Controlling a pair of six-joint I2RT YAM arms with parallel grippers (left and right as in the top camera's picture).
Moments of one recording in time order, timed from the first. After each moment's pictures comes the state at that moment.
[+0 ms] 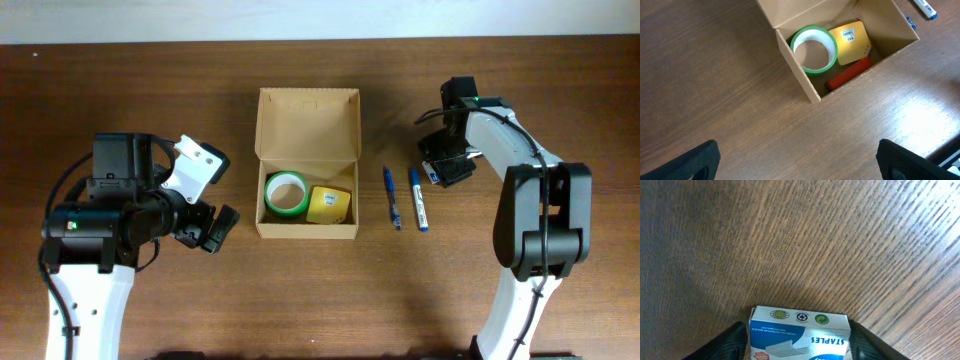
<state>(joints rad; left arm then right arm) -0.02 1.17 1.31 -1.23 0.30 0.47 0.03 2.13 1.53 -0.89 -0.05 1.15</state>
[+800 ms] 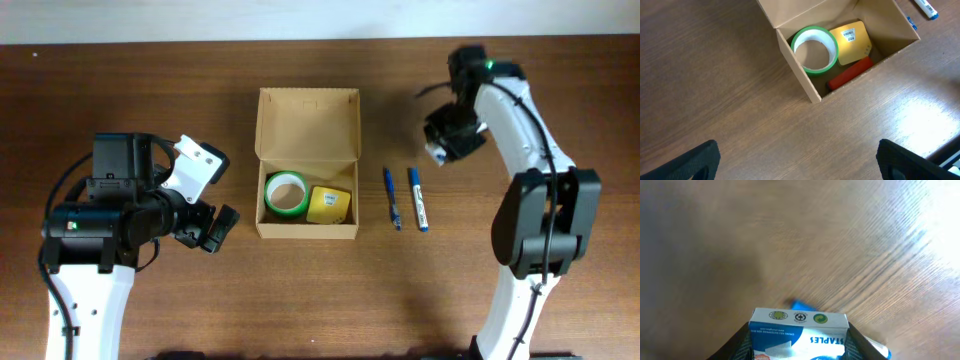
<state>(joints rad) -0.02 1.17 1.31 -1.23 0.29 0.47 0.05 2.15 1.92 -1.27 -0.07 0.96</state>
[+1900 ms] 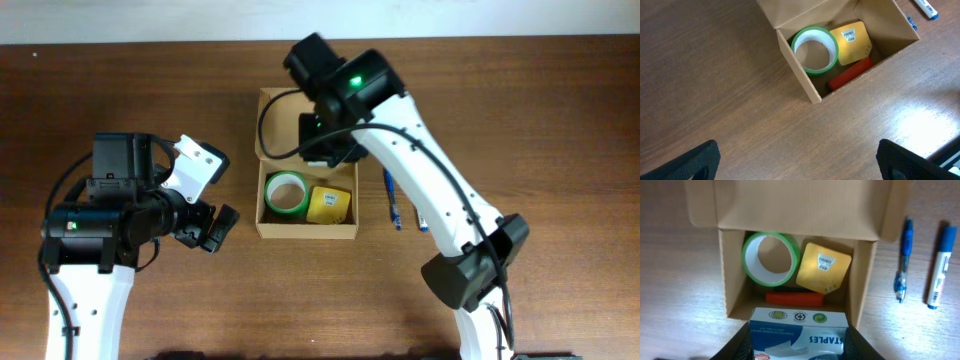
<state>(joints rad) -0.02 1.17 1.31 -1.23 0.29 0.47 0.64 2.15 2.36 -1.58 -0.04 0.62</state>
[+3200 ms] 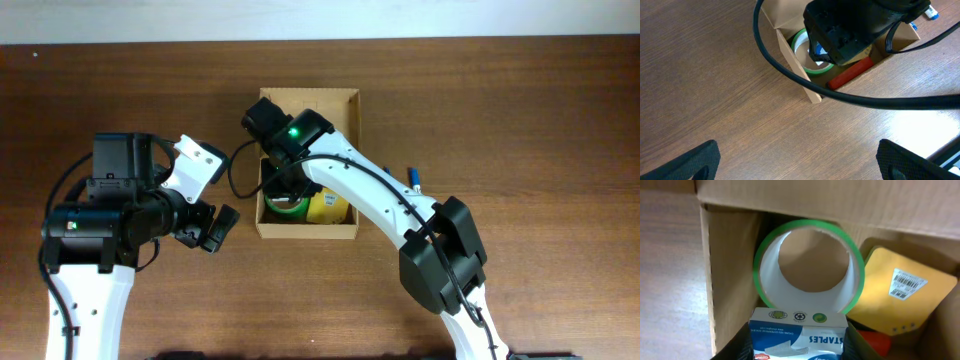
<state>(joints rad) -0.02 1.17 1.31 -1.23 0.29 0.47 0.76 2.22 2.00 -1.17 -0.08 0.68</state>
